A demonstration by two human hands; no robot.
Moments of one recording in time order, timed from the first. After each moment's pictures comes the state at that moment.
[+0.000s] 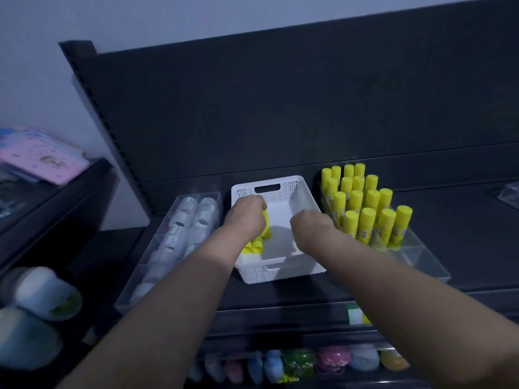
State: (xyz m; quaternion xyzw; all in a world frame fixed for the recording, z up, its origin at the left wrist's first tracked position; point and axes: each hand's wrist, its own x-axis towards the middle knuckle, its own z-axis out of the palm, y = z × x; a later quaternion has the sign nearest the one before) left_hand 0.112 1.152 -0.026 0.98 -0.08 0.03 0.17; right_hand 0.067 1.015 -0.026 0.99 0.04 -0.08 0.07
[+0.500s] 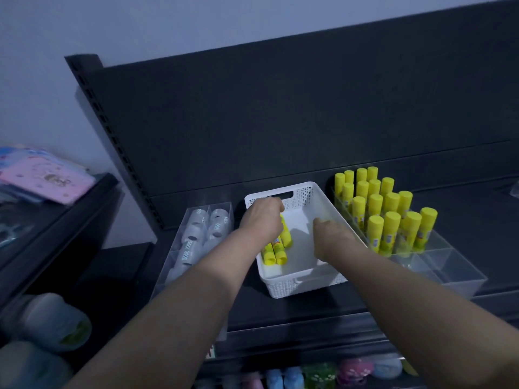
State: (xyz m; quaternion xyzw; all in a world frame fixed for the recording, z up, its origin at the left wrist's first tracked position) left_hand 0.125 1.162 -0.013 0.98 -0.14 0.04 0.14; right_hand 0.083 1.022 -0.049 1.00 -0.06 -0.05 -0.03
